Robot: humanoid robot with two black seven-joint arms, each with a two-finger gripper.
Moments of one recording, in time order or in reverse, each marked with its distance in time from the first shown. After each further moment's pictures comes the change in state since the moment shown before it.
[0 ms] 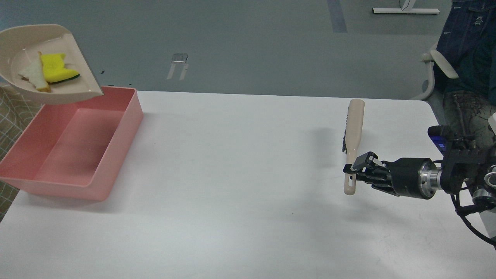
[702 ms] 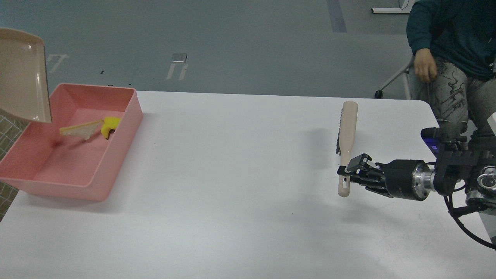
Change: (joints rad) left arm -0.023 0.078 -0.007 -0.005 0.595 0.360 -0.049; right arm -0.007 0.017 0.005 0.000 -0.003 0.000 0.000
